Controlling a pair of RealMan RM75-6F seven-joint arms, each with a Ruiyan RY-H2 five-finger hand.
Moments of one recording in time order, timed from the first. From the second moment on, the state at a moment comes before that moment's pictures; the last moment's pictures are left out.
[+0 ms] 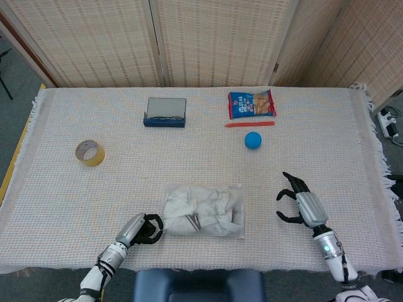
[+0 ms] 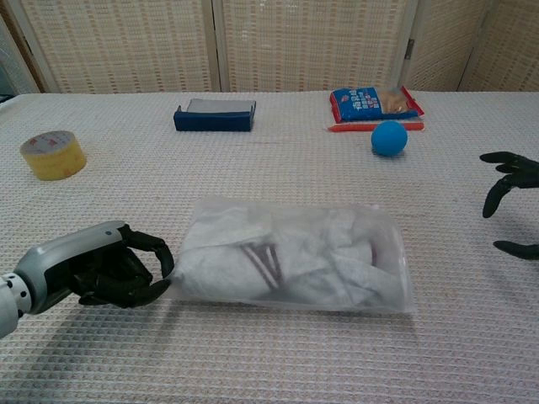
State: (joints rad) left arm -0.43 -1.58 -0.08 -1.70 1.17 0.94 -0.19; right arm 0.31 -1.51 0.06 -1.23 -1.53 1.19 0.38
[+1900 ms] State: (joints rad) left arm -0.44 -1.55 -0.12 -1.74 1.11 0.95 -0.19; right arm 0.38 -1.79 0.03 -1.20 -1.52 1.15 0.48
